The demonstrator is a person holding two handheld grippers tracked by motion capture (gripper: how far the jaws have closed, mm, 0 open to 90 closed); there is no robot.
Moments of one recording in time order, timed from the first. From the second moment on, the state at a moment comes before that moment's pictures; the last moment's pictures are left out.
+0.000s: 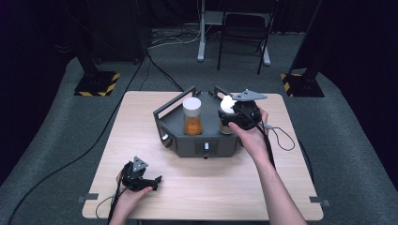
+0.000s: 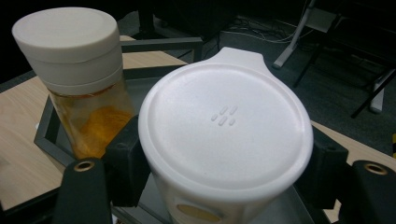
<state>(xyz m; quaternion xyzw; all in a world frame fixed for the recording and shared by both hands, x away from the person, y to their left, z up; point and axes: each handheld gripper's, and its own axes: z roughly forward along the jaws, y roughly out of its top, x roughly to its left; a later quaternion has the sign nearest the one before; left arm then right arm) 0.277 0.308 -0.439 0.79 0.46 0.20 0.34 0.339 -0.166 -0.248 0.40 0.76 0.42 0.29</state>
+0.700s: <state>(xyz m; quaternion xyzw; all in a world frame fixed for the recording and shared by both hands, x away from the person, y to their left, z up) 0.277 0.308 -0.439 0.79 0.46 0.20 0.34 0.364 -0.168 -0.251 0.43 0.76 0.41 0.25</state>
